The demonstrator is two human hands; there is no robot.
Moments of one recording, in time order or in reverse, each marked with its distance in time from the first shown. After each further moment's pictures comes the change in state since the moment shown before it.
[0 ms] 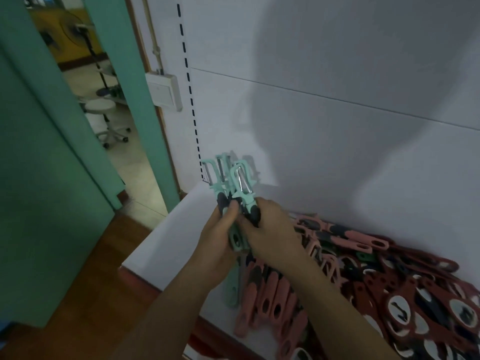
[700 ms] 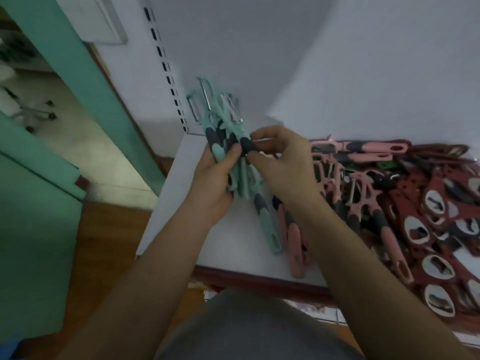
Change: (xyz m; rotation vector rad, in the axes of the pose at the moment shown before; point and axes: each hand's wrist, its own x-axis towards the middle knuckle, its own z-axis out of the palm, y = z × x) left_hand 0.054 0.025 -0.059 0.130 -0.193 -0.068; right_hand 0.008 -0.016 0.050 0.362 0.462 0.307
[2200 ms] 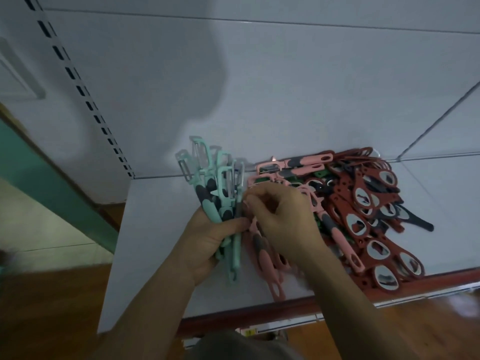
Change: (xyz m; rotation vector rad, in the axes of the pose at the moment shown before) left_hand -0.024 -0.006 0.021 0.193 -0.344 -0.259; right_hand -0.050 -0.005 -0.048 -0.452 0.153 -0.055
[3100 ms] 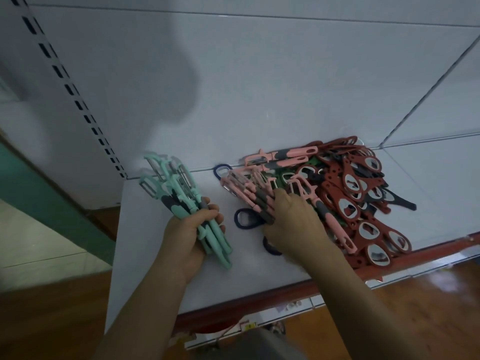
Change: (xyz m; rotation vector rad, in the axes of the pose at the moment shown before) left_hand 0.002 -0.008 -0.033 -0.223 0.230 -0.106; right_hand -0.018 0.006 -0.002 -0.664 -0.243 0.326
